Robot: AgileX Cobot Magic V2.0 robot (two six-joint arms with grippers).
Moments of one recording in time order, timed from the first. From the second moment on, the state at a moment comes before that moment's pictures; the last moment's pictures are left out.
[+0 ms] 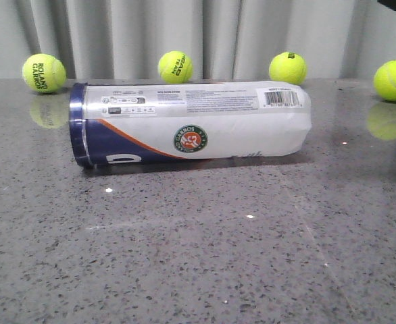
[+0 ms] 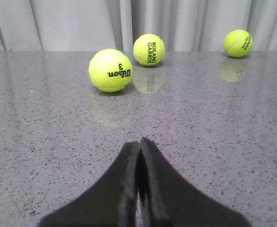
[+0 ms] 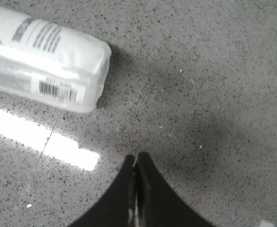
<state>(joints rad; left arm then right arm) -0.01 0.00 0.00 -0.11 0.17 0.10 0.50 1.33 -1.38 -0.07 1.22 0.12</state>
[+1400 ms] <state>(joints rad) -0.01 0.00 0.00 -0.13 0.13 0.10 0.50 0.28 -0.42 -0.07 0.62 0.20</state>
